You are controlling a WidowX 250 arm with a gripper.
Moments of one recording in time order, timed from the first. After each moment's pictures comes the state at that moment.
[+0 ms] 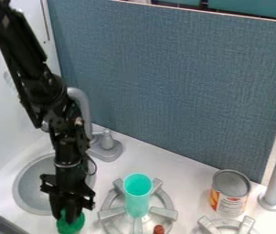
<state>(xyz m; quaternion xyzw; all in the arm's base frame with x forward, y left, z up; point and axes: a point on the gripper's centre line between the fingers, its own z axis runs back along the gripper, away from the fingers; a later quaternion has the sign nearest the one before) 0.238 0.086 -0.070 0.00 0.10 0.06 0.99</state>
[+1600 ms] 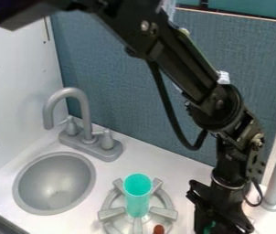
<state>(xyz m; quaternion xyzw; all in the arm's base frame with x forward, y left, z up) 0.298 -0.143 -0.033 0.00 0.05 -0.18 0.98</state>
